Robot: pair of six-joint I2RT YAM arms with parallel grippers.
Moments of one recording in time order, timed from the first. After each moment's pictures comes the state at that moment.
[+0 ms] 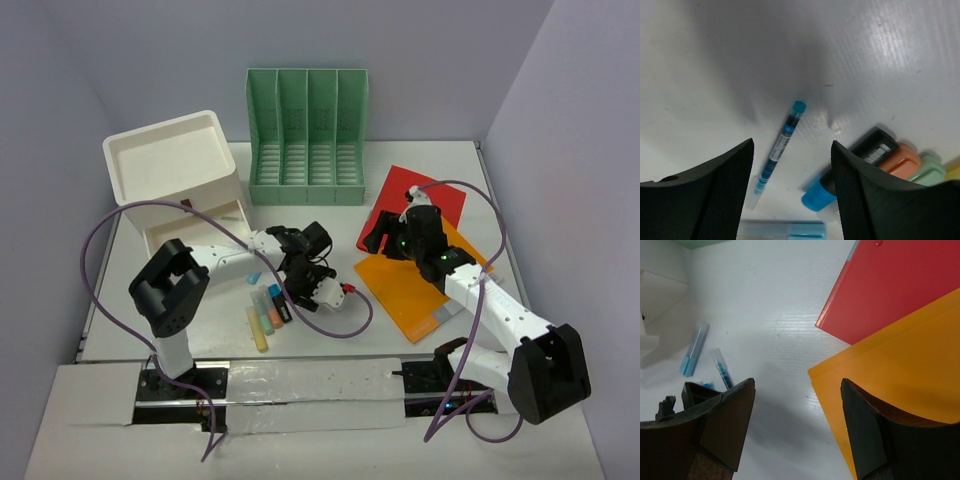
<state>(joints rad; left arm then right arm) -0.91 1.81 1.22 -0.78 0.27 1.20 0.36 1.10 0.67 -0.18 -0.07 0.55</state>
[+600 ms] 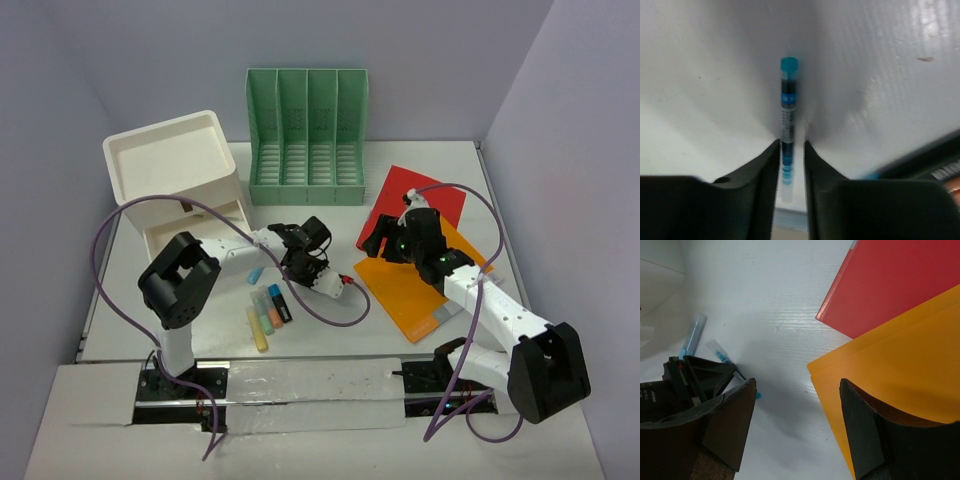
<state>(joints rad) -0.87 1.87 1.21 -0.64 0.13 1.25 0.36 1.10 0.64 -0.17 -0.10 0.54</state>
